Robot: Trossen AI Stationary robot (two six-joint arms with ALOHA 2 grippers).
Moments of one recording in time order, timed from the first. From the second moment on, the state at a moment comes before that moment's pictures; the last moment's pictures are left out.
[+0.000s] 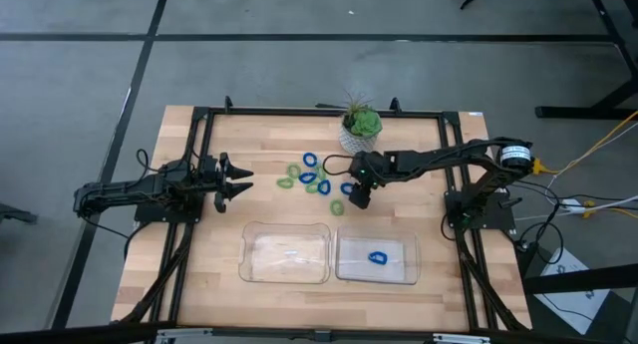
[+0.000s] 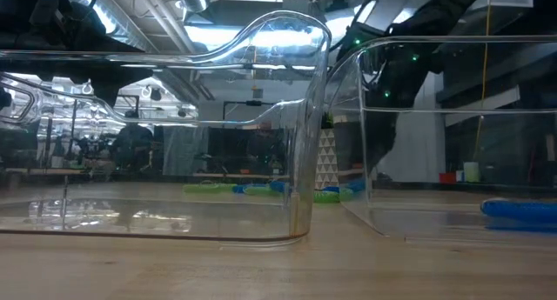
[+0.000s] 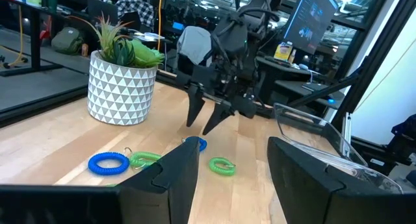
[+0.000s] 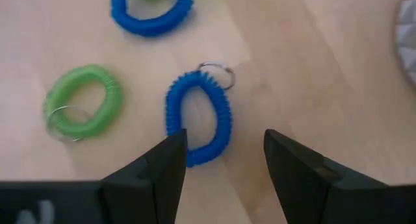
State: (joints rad) left arm 0.14 0.00 0.01 0.01 -0.01 -0.31; right arm -0.19 1.61 0.85 -0.28 0.08 0.24
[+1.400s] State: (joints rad) left arm 0.14 0.00 0.01 0.01 -0.01 -0.31; right arm -0.18 1.68 0.85 -0.22 -0.01 0.25
